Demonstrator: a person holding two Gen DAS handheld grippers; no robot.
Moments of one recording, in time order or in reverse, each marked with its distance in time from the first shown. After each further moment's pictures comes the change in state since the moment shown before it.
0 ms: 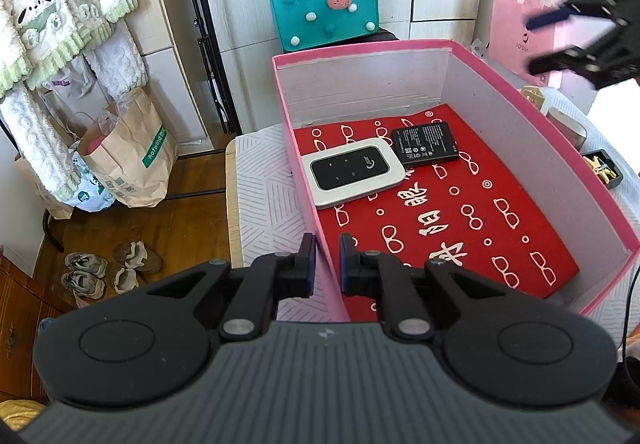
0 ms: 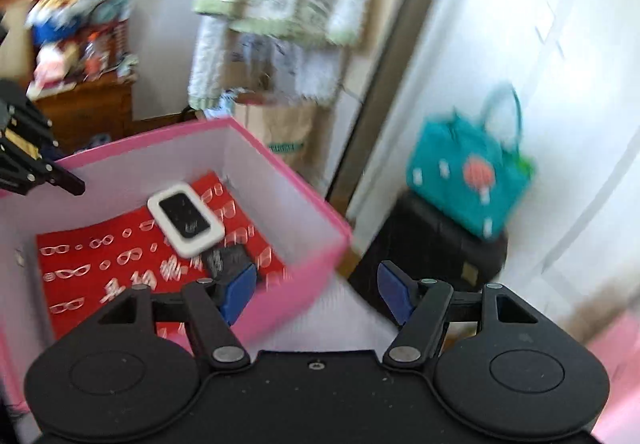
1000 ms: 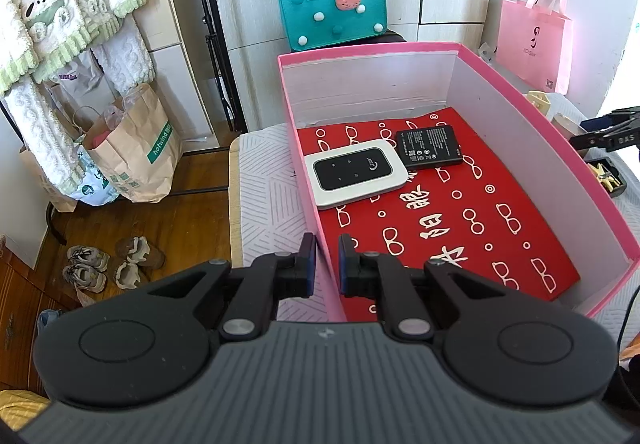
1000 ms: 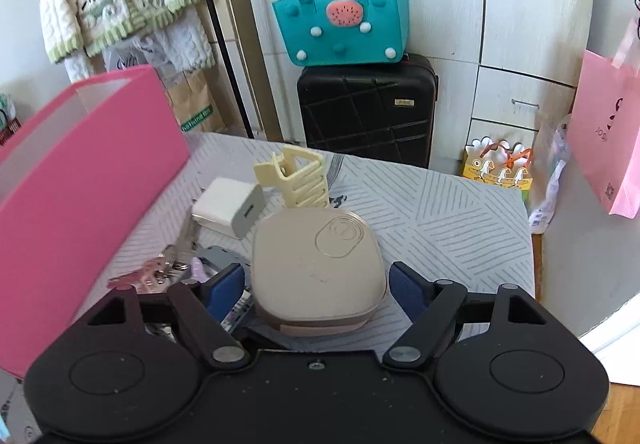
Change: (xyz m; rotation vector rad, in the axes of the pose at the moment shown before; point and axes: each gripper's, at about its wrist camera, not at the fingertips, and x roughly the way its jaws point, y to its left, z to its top) left arm 0.001 -0.006 -0.001 -0.030 -0.003 0.018; right arm 0.033 -0.085 -0.173 0.538 0.087 -0.052
